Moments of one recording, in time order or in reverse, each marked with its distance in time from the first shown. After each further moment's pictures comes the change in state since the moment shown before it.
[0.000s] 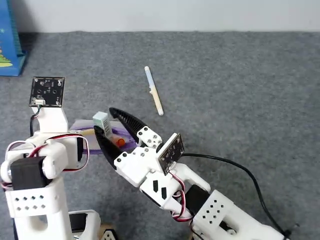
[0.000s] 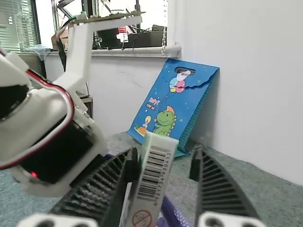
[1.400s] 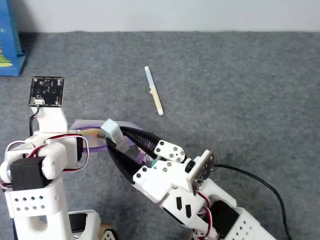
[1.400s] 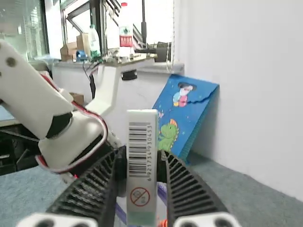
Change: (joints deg) left arm 0.0 0.0 -0.4 0.0 0.0; right arm -1.1 -22.2 -1.6 20.6 0.4
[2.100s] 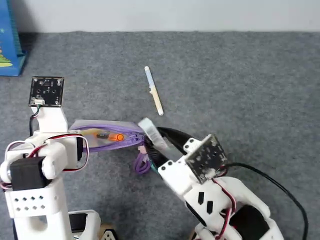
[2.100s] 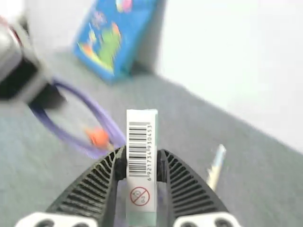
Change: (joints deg) left arm 0.0 0.0 0.0 0.0 0.0; right arm 11.6 -3.0 -17.6 40.7 6.5
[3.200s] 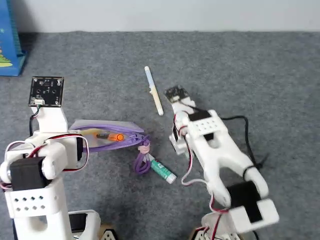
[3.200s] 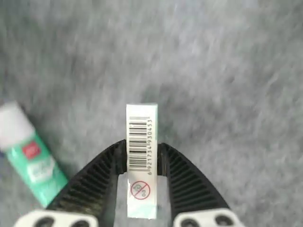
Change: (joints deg) left arm 0.0 0.0 0.0 0.0 0.0; right arm 25.0 78.6 -15.5 8.0 8.3
